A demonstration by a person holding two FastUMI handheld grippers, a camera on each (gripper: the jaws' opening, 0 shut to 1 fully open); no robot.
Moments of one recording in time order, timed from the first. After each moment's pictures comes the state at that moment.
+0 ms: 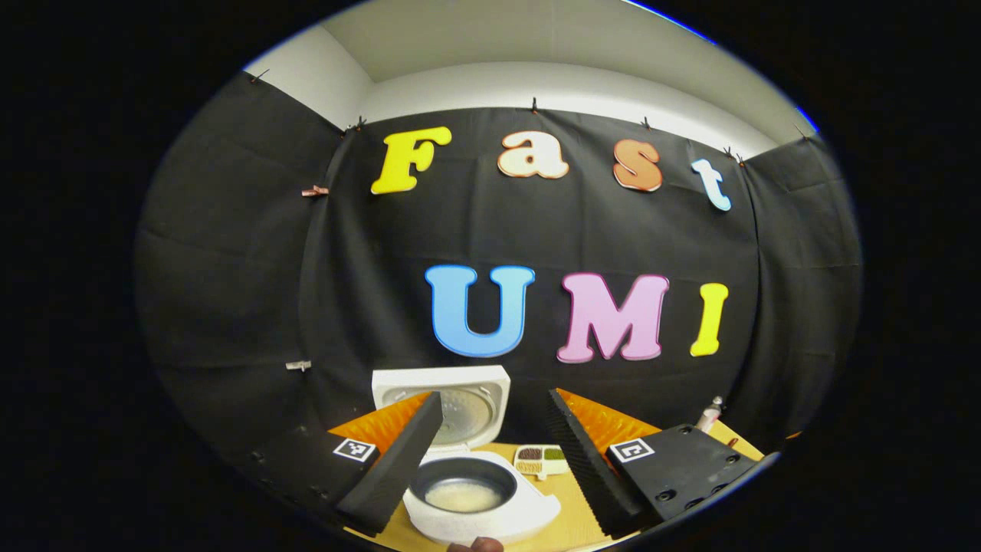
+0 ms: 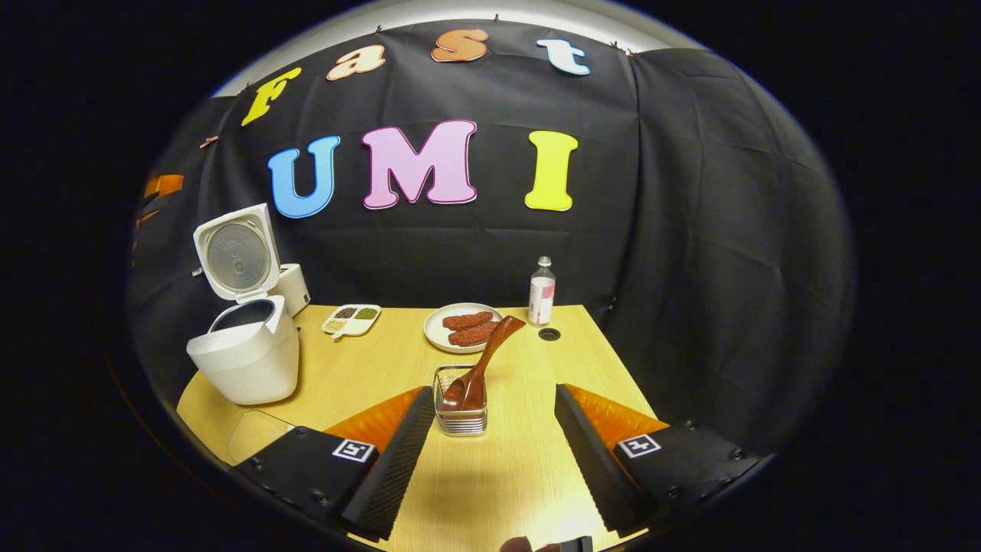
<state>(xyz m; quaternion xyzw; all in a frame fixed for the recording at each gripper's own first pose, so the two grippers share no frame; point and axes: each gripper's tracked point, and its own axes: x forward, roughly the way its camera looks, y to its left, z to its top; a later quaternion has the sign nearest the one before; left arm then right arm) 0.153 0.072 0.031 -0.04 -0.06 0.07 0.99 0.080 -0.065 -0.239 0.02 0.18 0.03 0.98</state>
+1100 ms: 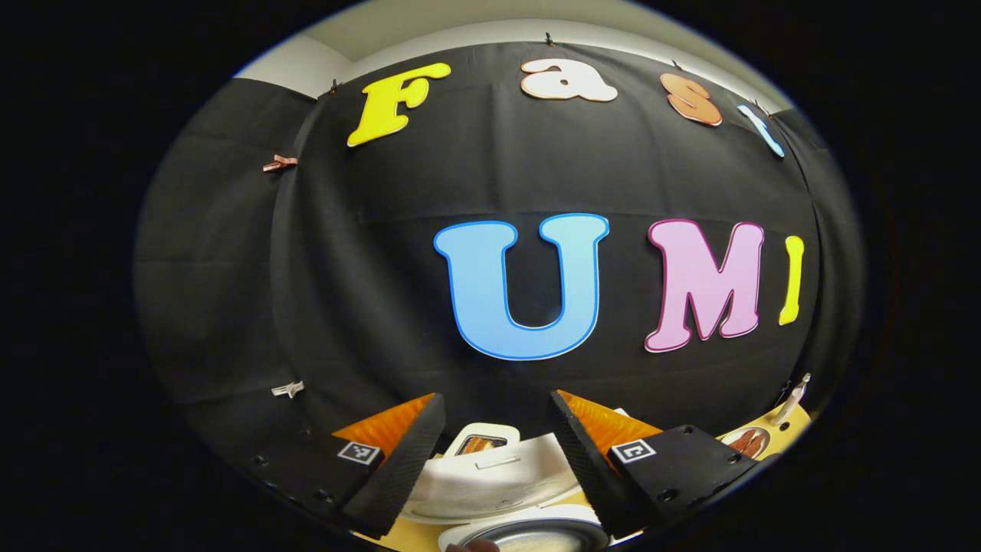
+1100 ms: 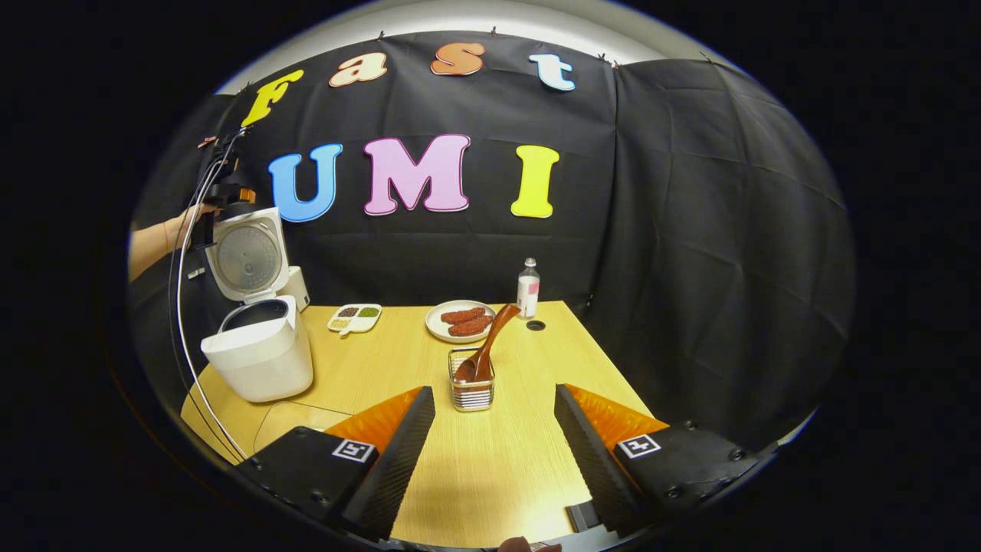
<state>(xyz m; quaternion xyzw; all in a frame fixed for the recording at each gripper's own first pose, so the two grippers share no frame) 0.410 0.187 -0.035 0.00 0.05 0.10 0.99 -0.002 -0.042 -0.229 0.01 0.18 -0.01 0.98</state>
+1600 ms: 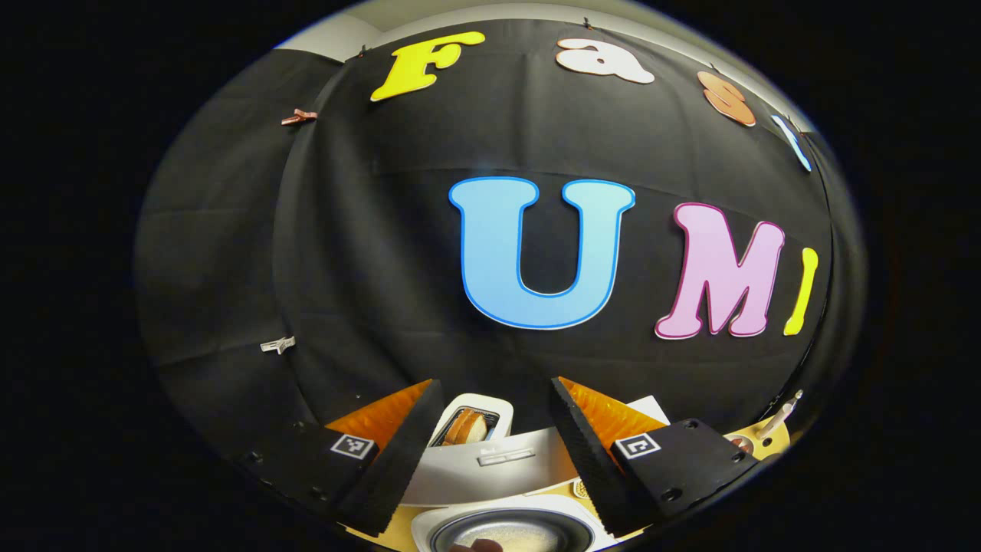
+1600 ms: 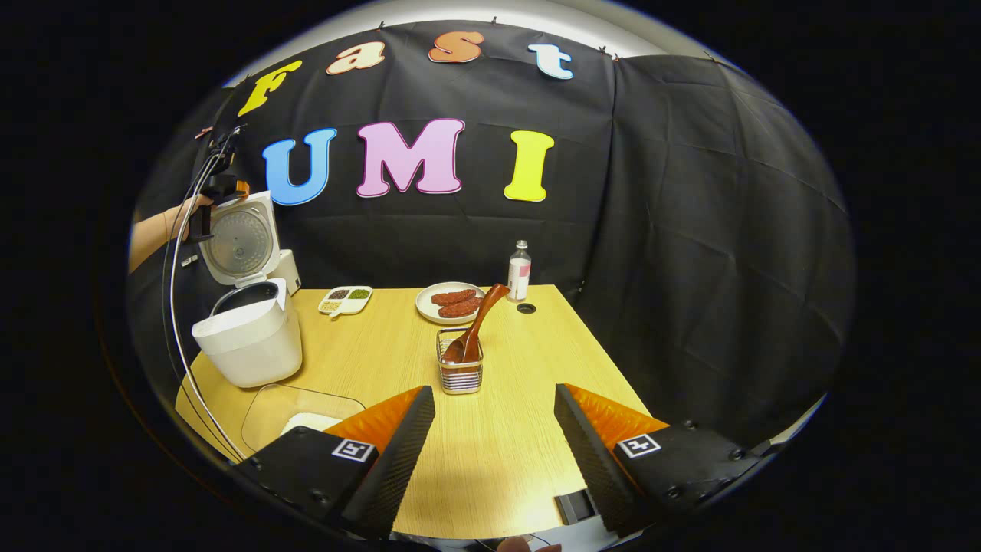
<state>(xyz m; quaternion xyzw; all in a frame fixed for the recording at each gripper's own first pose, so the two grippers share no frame) 0.396 0.178 -0.073 -0.06 0.09 0.11 0.99 -0.003 -0.051 -0.240 0.01 0.20 -0.02 0.98</state>
